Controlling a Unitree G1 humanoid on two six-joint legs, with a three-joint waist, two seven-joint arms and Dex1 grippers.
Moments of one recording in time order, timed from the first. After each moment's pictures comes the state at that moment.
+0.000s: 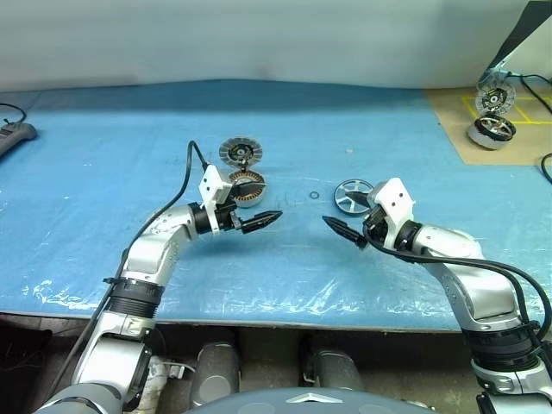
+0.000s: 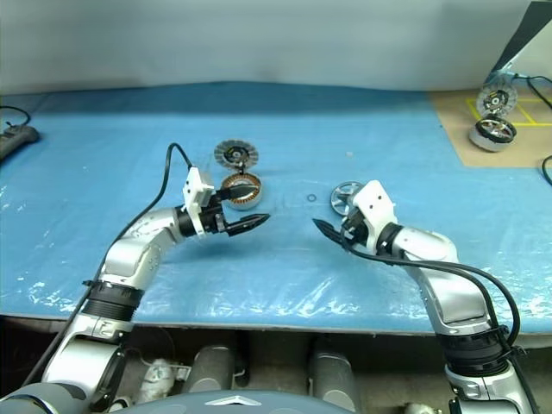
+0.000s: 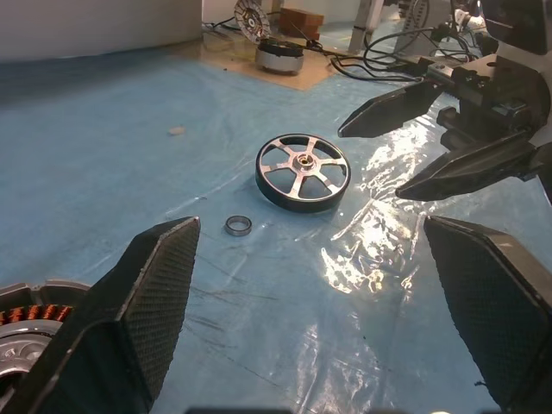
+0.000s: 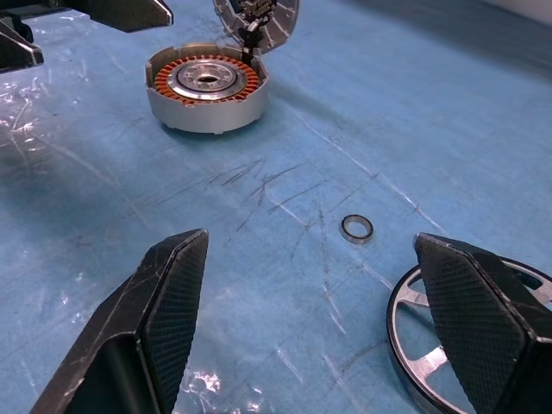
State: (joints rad) left arm -0.45 0.33 -0.08 0.14 -0.40 0.23 -1.00; right arm -0.19 -0.58 0.00 -0.36 0.27 0.57 0.65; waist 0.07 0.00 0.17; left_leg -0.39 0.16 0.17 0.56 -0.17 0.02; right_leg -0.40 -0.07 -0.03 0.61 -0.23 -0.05
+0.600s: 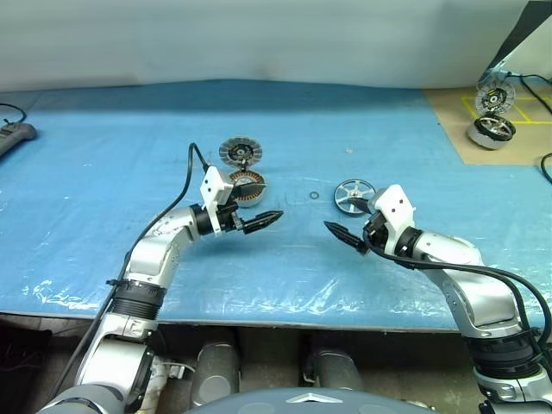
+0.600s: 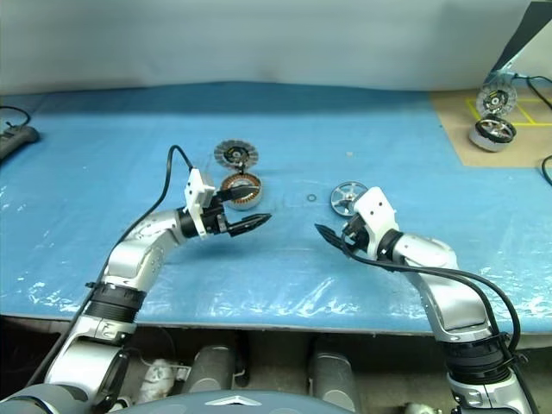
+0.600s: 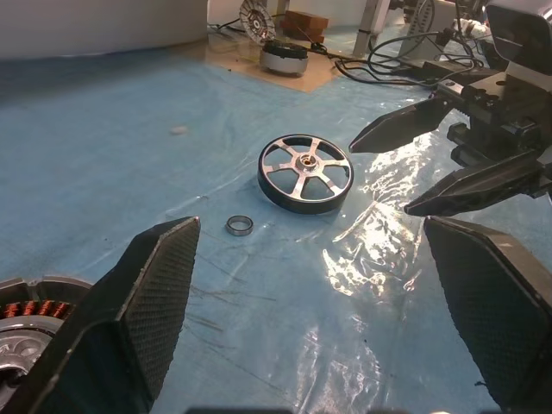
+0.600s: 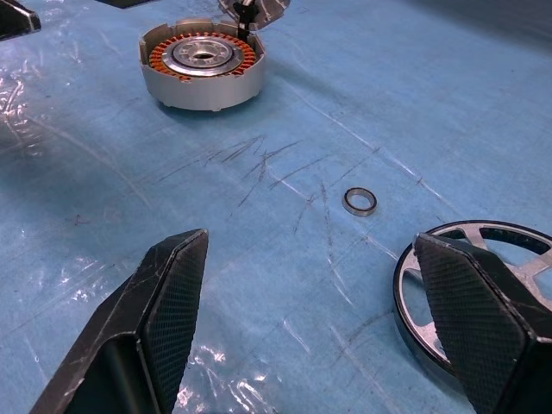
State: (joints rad) left arm -0.45 0.32 -0.08 0.15 -0.40 0.22 -0.99; right arm -0.15 -0.58 0.00 -0.37 0.27 0.57 0.64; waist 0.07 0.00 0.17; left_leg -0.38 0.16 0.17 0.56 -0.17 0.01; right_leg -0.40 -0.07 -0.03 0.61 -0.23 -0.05
